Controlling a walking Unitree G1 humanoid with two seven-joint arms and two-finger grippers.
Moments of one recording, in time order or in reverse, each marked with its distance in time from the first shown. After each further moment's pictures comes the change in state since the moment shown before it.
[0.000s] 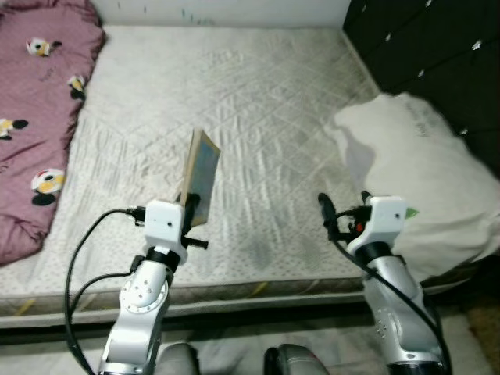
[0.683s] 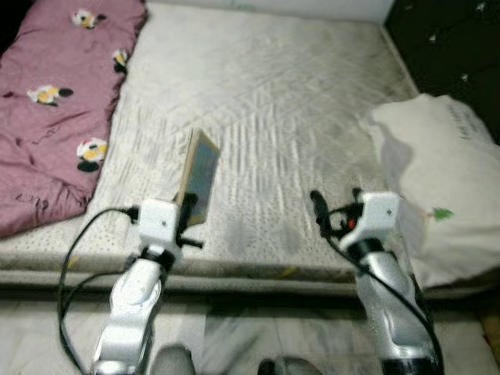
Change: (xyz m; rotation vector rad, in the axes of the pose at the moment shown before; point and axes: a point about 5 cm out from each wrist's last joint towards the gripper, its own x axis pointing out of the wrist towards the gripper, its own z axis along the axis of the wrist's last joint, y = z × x) left arm -0.003 0.007 -0.003 -0.009 0.011 -0.018; right arm 0.007 0.013 0.007 0.018 -0.027 0.040
